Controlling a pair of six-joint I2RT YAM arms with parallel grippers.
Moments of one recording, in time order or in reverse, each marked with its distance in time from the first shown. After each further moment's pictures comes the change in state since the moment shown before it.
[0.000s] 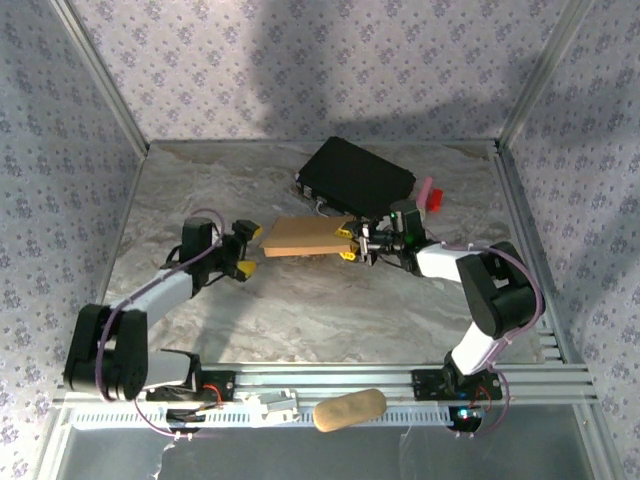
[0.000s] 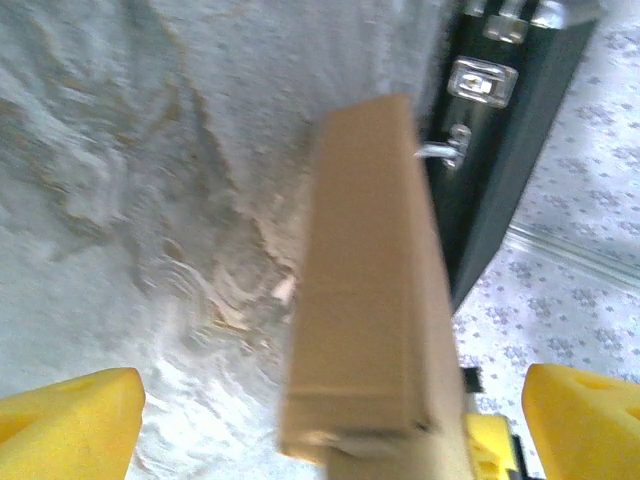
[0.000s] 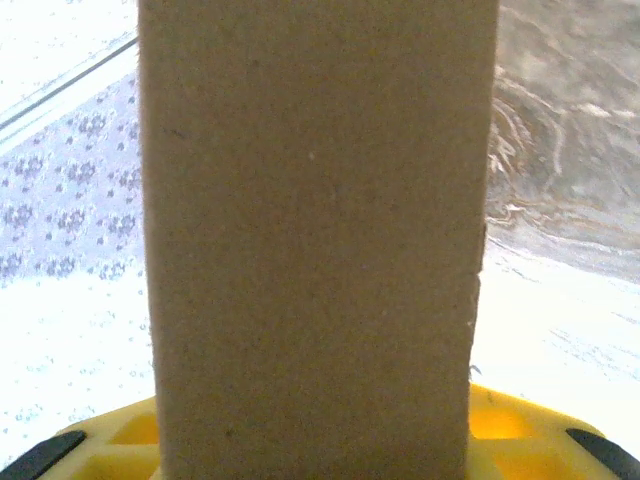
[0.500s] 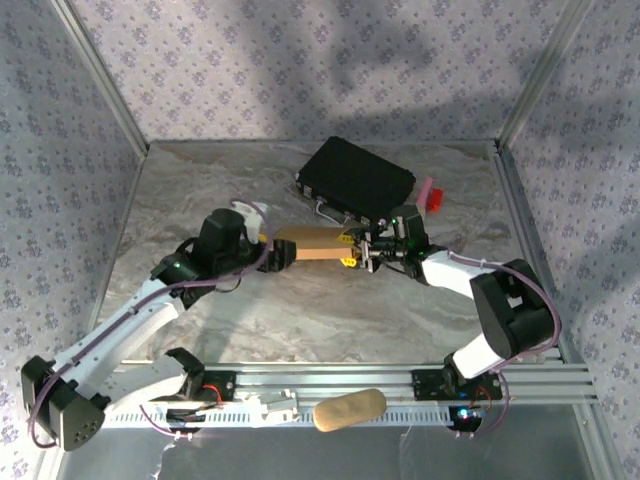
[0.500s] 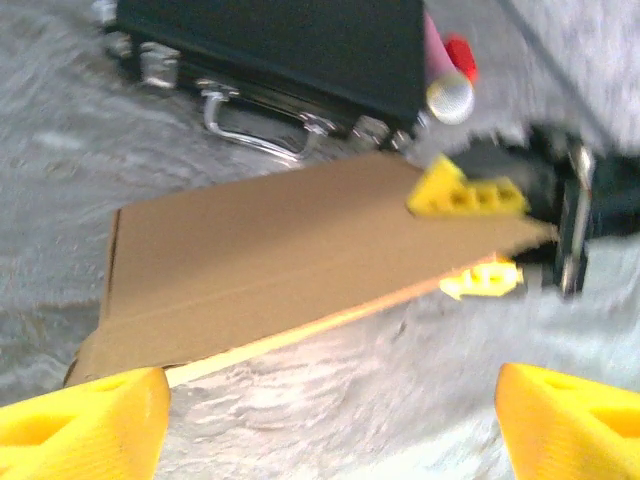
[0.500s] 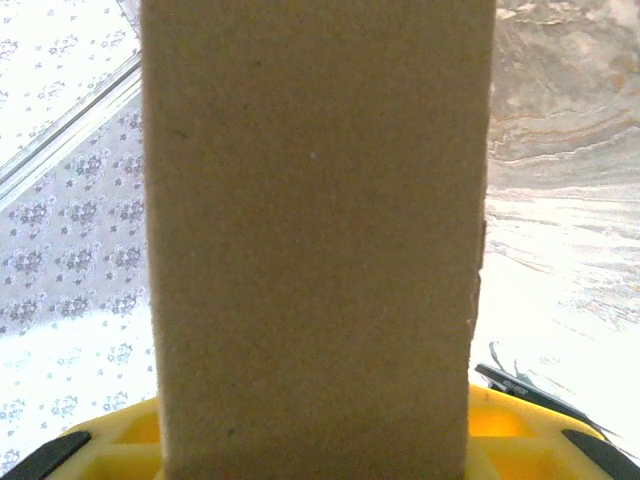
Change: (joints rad) left arm -0.499 -0.246 0.360 -0.559 -0.430 1.111; right arm 0.023 -0.138 -0.045 -0.141 0.062 0.103
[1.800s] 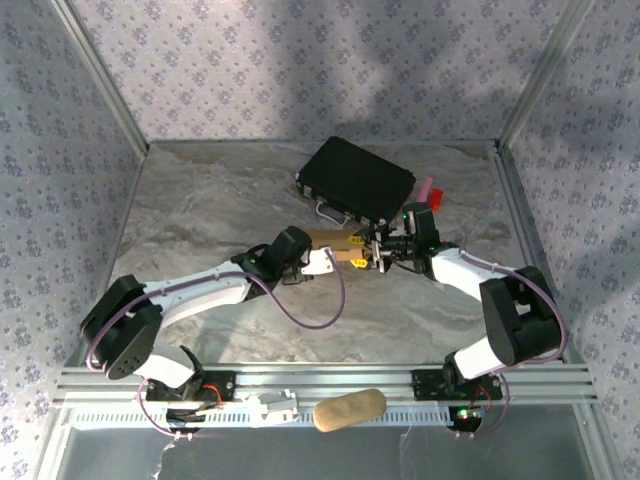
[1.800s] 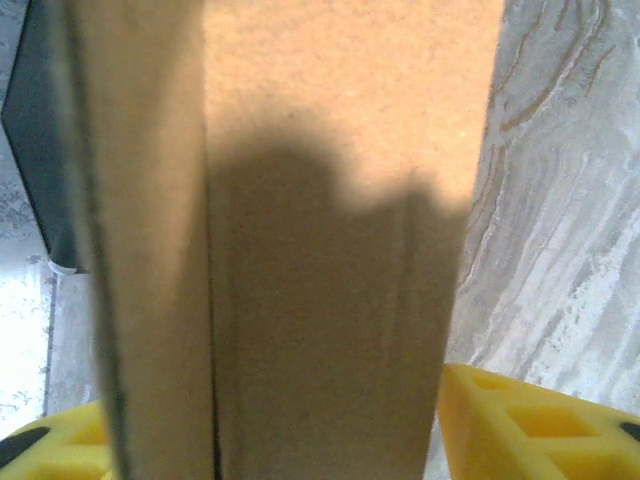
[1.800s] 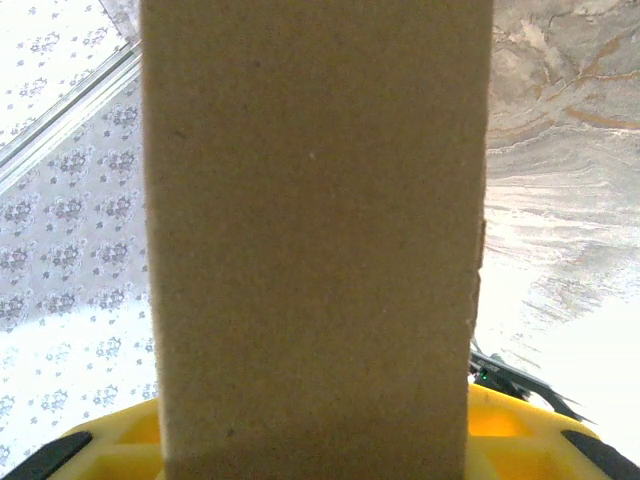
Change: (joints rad) left arm -0.182 0.438 -0.064 0.338 -0.317 1.053; right arm -0.079 -0.042 0.018 -0.159 -0.090 -0.110
